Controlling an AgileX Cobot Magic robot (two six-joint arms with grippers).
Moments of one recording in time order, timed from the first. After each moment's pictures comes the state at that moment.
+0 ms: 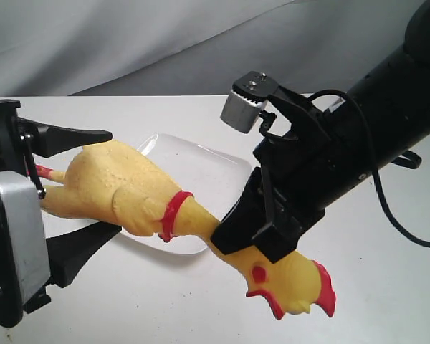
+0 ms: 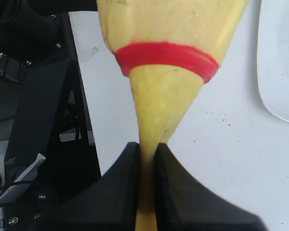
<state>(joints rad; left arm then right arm) -0.52 0.94 -0.46 1.62 -0.09 -0.38 0.54 1.49 -1.09 0.78 1.09 -0.91</state>
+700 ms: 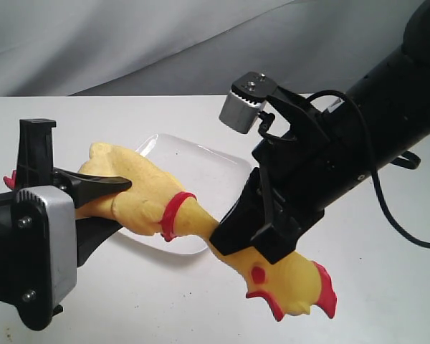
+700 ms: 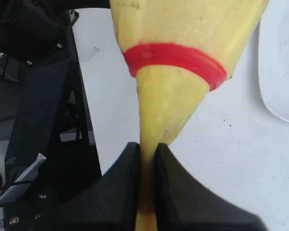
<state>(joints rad) -0.52 1.03 -0.46 1.62 -0.11 -0.36 0.54 1.49 -1.09 0.78 1.09 -0.91</state>
